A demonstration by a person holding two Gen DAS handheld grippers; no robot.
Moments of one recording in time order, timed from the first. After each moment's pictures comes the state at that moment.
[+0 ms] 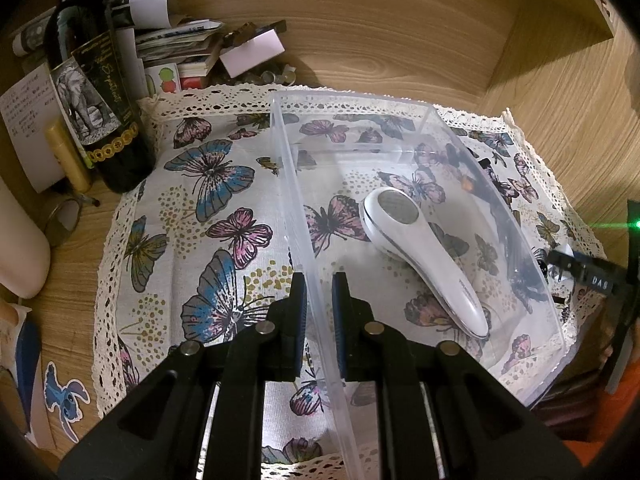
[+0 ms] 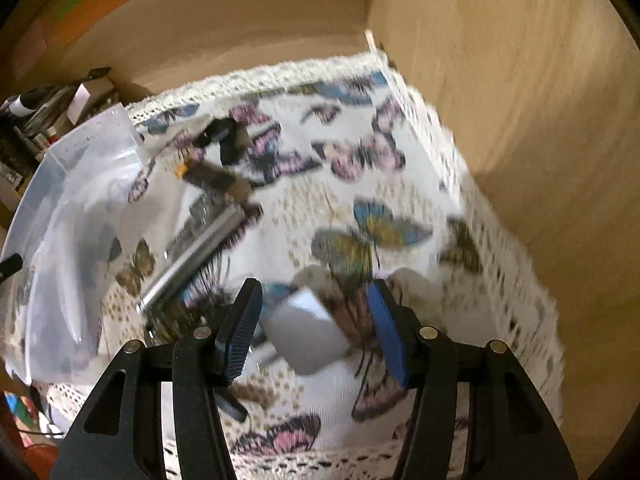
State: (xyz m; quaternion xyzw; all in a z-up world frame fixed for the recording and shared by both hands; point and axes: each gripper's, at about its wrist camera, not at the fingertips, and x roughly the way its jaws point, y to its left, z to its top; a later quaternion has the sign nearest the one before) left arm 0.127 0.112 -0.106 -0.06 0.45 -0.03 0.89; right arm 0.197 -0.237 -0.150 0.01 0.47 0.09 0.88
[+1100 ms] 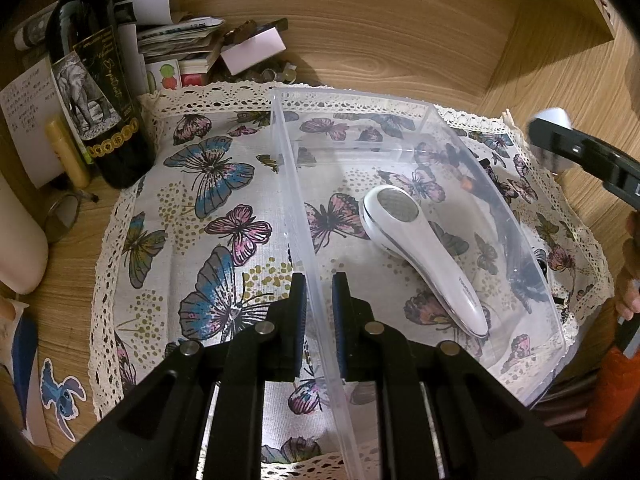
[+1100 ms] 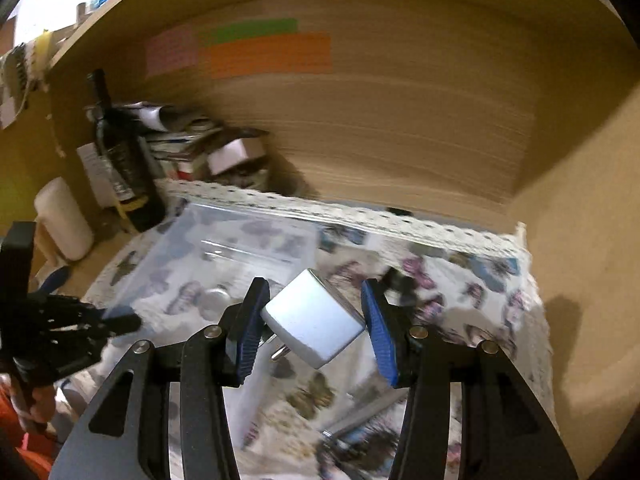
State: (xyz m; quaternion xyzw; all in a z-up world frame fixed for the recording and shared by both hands) left arm 0.126 0.110 -0.107 -0.06 0.45 -0.03 0.89; right arm 0.202 -0.092 -0.056 -0.09 0.32 0.27 0.90
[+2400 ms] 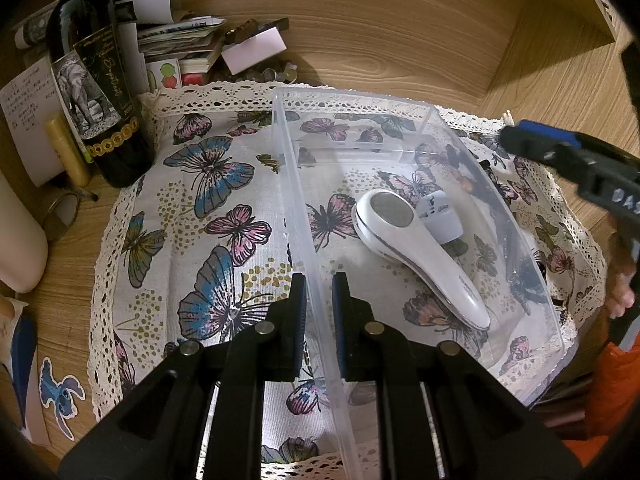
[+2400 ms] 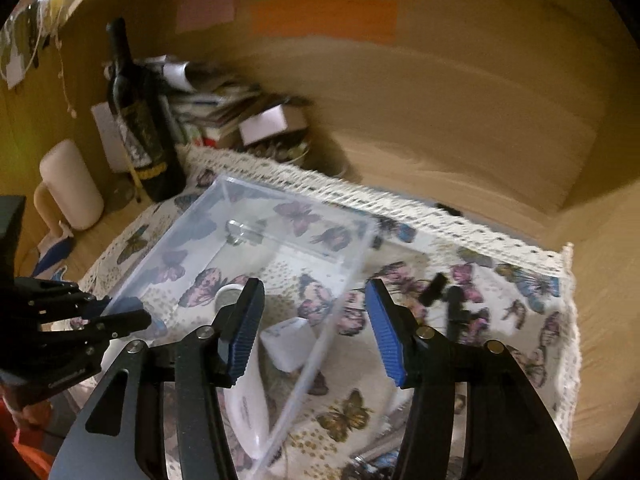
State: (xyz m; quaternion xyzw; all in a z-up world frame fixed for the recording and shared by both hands) left arm 0.126 0.112 -0.106 -0.07 0.45 -0.03 0.89; right arm 0.212 -0.068 -0.065 -0.13 0.34 0.29 0.88
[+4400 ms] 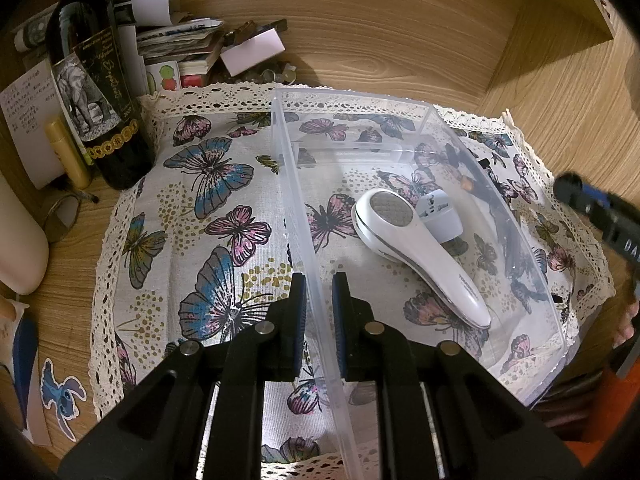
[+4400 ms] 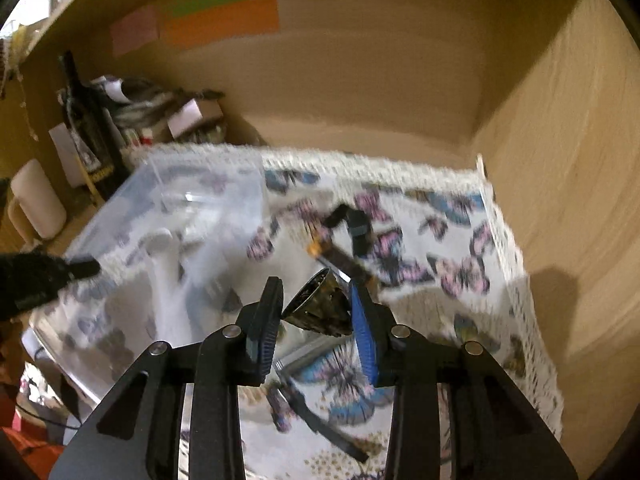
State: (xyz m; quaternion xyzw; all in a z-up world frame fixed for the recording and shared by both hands) left arm 0.126 0.112 -0.105 -0.06 0.45 -0.03 0.89; right arm 0.186 -0.141 -0.082 -0.08 0.34 0.21 0.91
